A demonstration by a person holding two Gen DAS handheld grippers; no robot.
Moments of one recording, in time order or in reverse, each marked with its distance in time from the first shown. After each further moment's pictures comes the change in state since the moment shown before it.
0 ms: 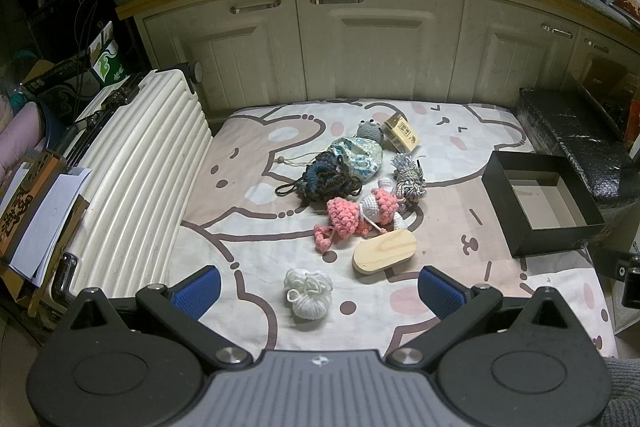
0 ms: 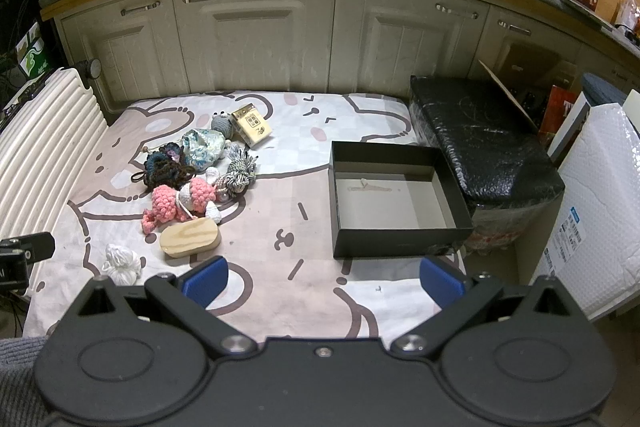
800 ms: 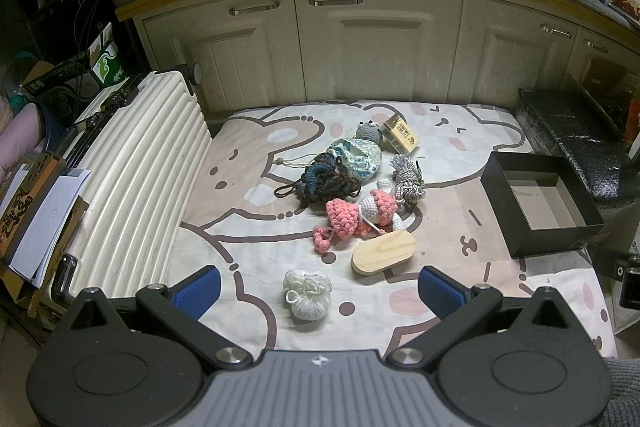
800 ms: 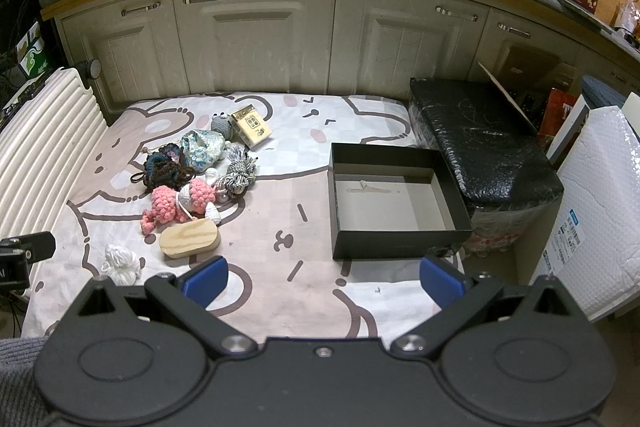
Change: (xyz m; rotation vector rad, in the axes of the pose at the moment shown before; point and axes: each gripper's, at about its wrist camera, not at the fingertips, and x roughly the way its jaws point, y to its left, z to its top) left arm -0.003 0.001 0.002 0.003 -0.001 0.000; right arm 0.000 0.002 -0.001 -0.003 -0.002 -0.001
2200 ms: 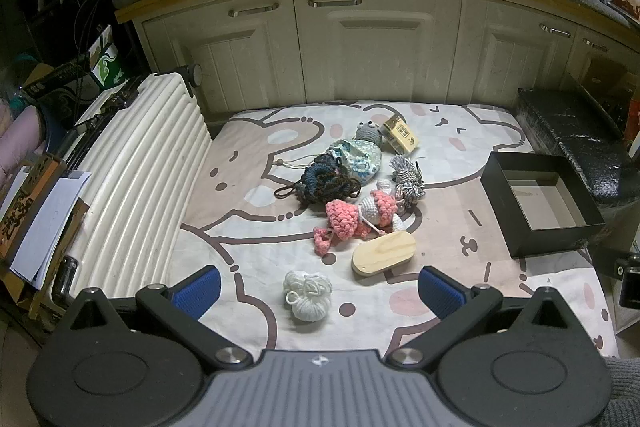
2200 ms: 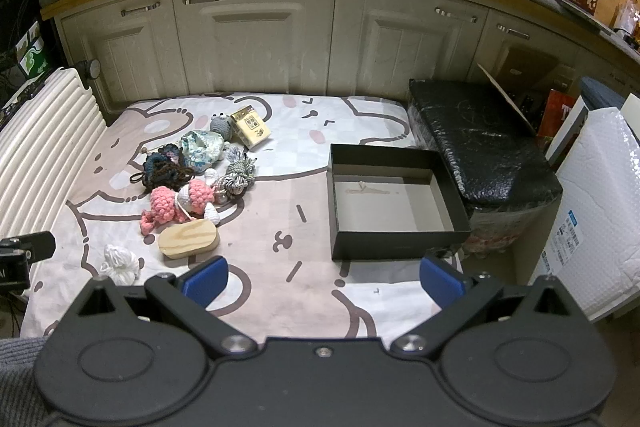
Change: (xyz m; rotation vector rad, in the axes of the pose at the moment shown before) left arm 0.000 0.000 -0.001 0.004 -0.002 0.001; right arm -0.002 0.001 0.001 -0.002 -0.002 -0.002
